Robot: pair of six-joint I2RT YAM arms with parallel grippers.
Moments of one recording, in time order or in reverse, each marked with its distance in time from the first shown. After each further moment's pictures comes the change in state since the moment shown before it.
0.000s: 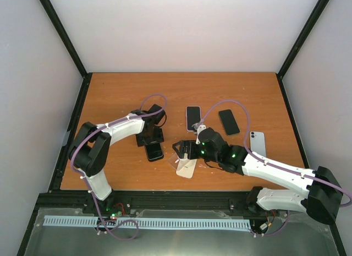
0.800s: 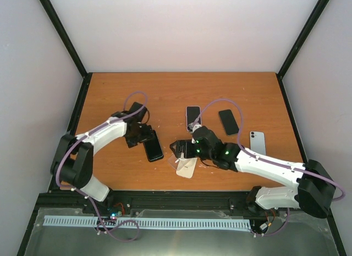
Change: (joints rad) left arm 0.128 -0.151 -0.097 0.027 0.126 0.019; right arm -0.003 0.076 0.023 0.007 -0.008 -0.010
